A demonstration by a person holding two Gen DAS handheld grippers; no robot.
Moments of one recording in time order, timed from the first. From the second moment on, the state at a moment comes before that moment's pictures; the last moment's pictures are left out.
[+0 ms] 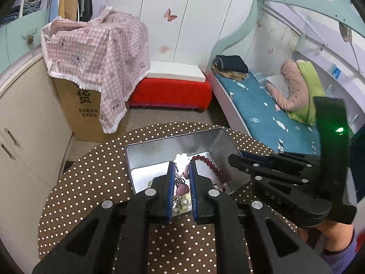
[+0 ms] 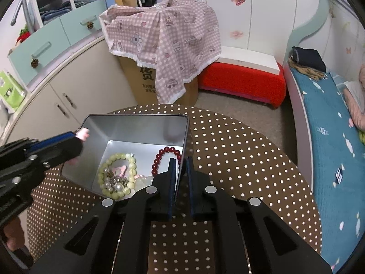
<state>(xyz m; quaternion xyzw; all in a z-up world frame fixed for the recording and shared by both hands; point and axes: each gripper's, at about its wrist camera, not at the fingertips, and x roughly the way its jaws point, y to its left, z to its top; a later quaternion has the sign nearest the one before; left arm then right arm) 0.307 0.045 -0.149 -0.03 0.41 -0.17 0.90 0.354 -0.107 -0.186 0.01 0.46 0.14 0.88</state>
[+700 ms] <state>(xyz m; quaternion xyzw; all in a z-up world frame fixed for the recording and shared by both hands) 0.297 0.058 -0.145 -0.05 0.41 -0.14 0.90 0.340 -0.115 -0.177 0.03 0.45 0.14 0.88</state>
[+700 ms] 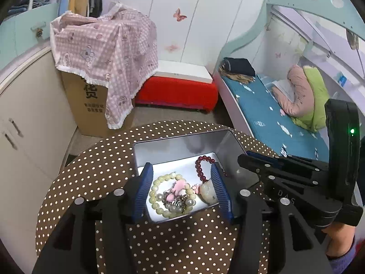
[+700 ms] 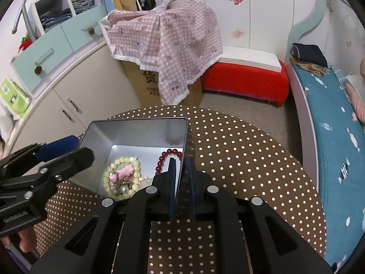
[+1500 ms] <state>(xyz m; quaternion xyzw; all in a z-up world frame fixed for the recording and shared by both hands) 0.121 0.072 -0.026 -0.03 0.23 -0.10 0.97 0.126 -0.104 -0.013 0.00 0.24 0.16 0.96</state>
